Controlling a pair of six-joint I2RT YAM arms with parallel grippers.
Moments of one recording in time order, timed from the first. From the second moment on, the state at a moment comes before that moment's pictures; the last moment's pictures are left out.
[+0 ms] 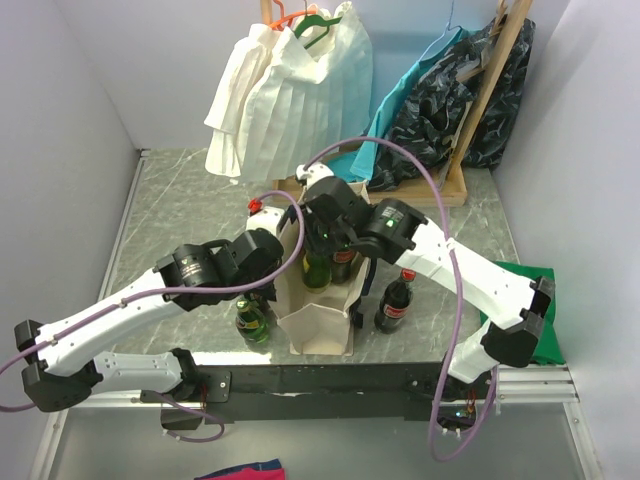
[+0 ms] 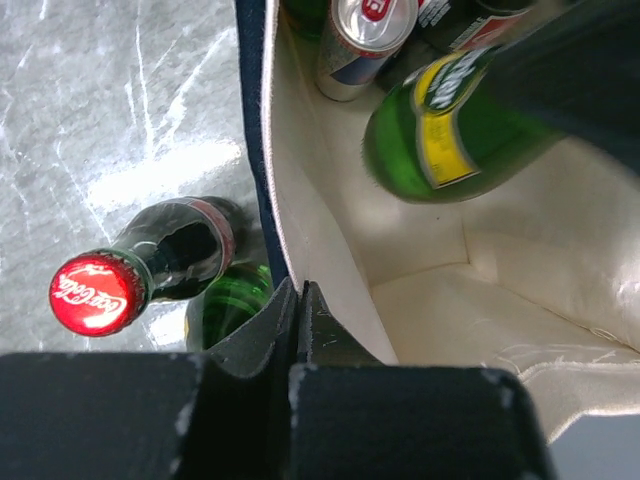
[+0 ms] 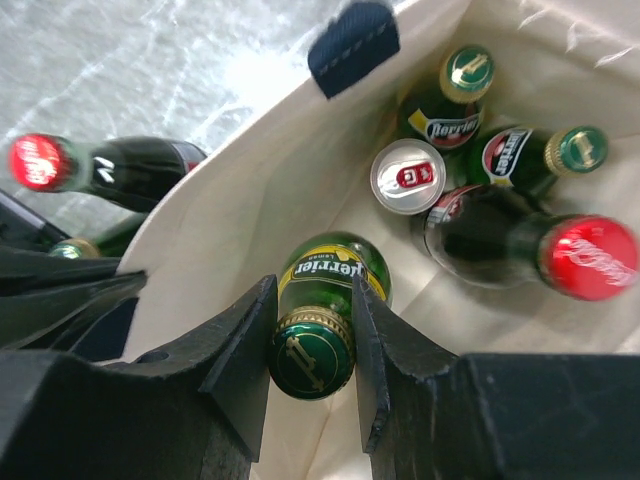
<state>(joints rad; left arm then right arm) -1.07 1.12 1.28 -1.04 -0.42 -0.65 1.01 1.52 1.73 -0.96 0.26 0.39</state>
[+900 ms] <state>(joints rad) -1.07 1.07 1.26 -0.99 -0.40 -0.62 1.02 1.55 1.54 -0.71 0.34 0.41</state>
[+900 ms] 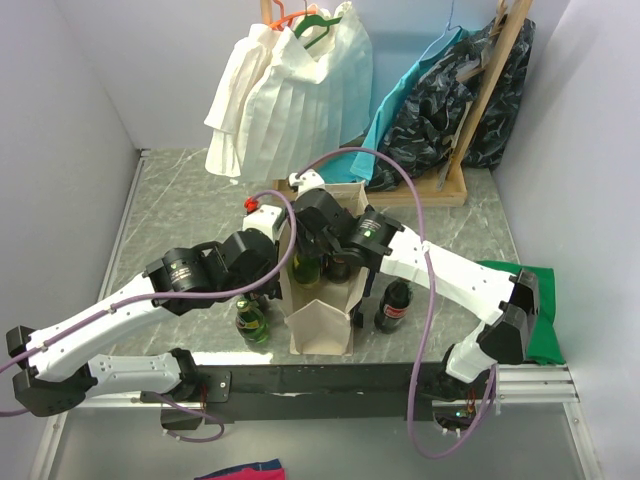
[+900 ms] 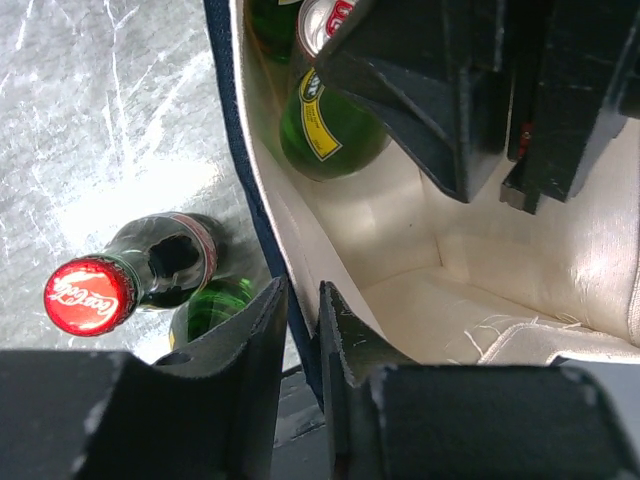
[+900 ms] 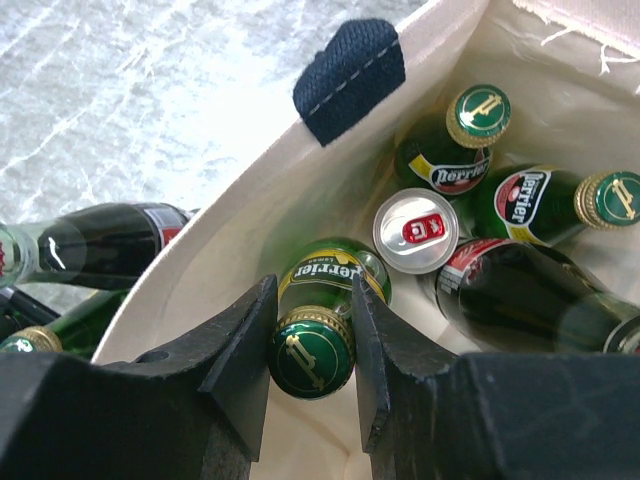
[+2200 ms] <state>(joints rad) -1.07 1.02 1.27 -0.96 -0.39 -0.61 1.00 1.61 1.39 -0.60 0.34 0.44</state>
